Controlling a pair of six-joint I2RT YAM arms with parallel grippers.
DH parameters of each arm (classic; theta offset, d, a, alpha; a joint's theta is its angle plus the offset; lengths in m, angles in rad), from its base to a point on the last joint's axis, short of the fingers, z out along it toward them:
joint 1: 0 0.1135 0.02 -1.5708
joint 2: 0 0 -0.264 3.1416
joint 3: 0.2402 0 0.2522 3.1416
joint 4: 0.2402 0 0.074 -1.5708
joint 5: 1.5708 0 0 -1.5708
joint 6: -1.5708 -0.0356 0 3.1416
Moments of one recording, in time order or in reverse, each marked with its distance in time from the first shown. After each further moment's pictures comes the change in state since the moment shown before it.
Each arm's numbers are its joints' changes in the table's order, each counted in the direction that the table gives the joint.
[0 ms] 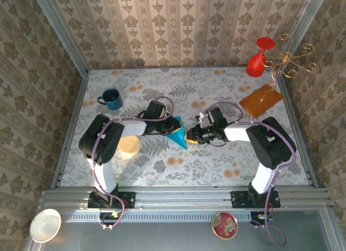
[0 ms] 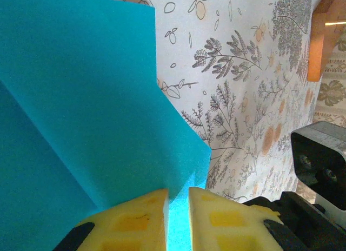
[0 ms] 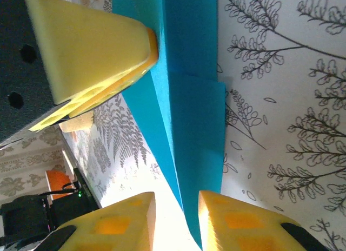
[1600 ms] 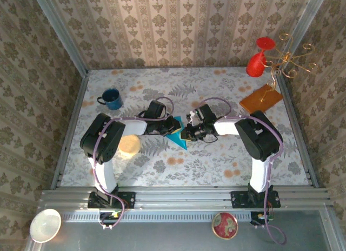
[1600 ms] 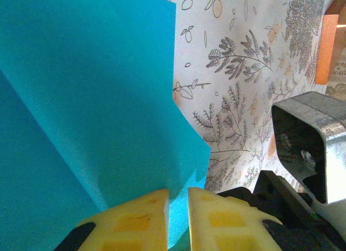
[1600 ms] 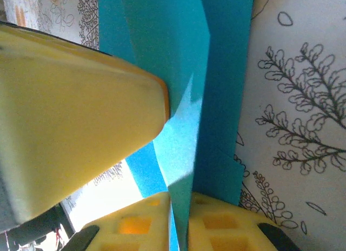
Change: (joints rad) left arm 0.002 0.015 0.013 0.022 0.000 0.018; right arm 0.068 0.158 0.186 0.110 0.064 0.106
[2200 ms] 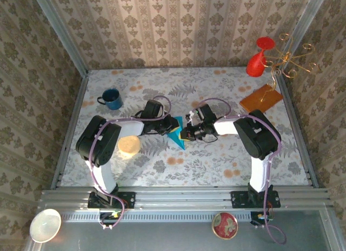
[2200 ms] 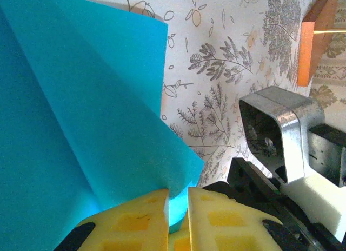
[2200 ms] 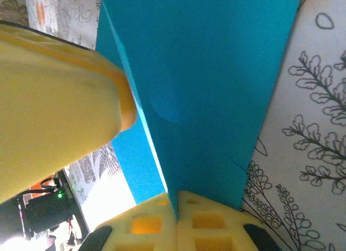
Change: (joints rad) left arm 0.018 -0.055 -0.038 -0.023 0.018 0.004; right arm -0.016 0.023 0.000 -0.047 -0.076 -0.002
